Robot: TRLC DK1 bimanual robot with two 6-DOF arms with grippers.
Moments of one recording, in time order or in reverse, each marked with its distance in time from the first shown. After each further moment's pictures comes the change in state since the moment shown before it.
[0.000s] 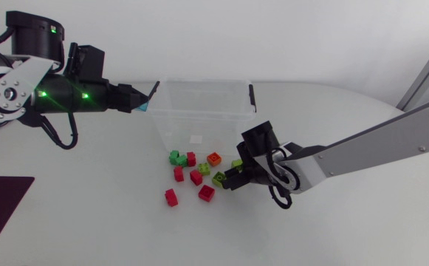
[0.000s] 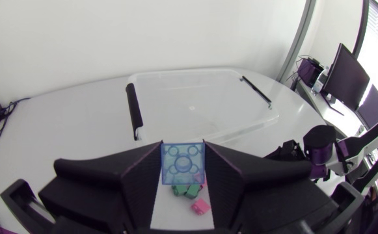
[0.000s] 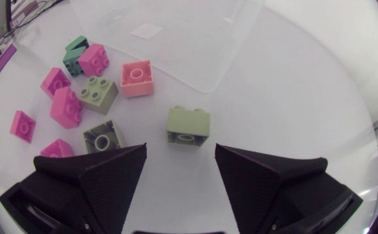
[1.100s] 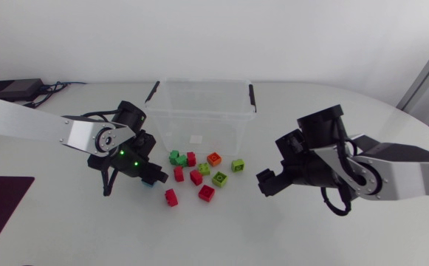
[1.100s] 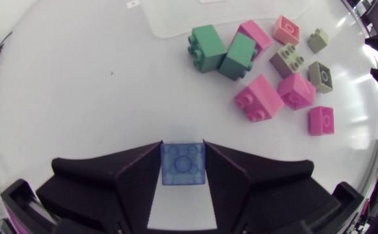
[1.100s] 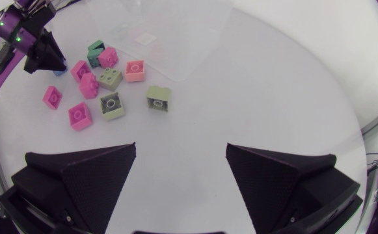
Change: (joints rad) left arm -0.131 0.430 -0.075 -0.140 -0.277 0.086; right arm -0.140 -0.438 -0.171 -0.248 -0.131 -0.167
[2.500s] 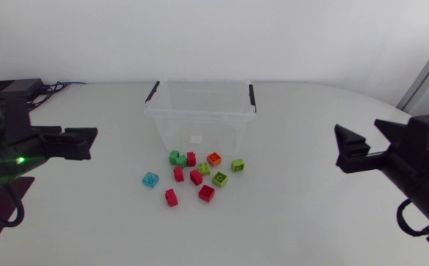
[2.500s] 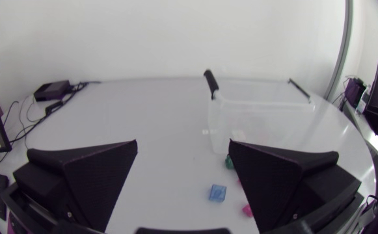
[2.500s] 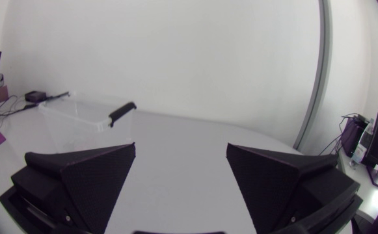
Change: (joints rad) left arm 0.191 -0.980 -0.343 0.076 -0.059 -0.142; right arm -0.288 -0.761 -0.297 0.213 0.066 0.016
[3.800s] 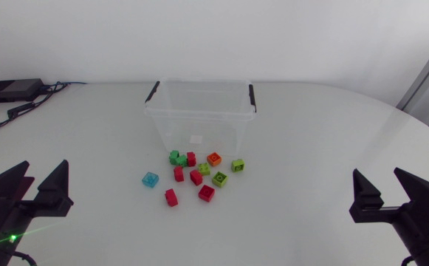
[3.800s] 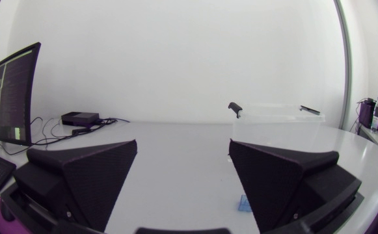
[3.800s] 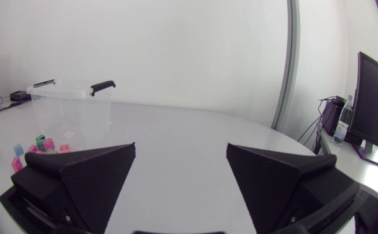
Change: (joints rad) left arm 0.148 -0.802 -0.563 0.219 0.002 0.034; right arm -0.153 -0.631 -0.282 -0.307 -0.018 0.000
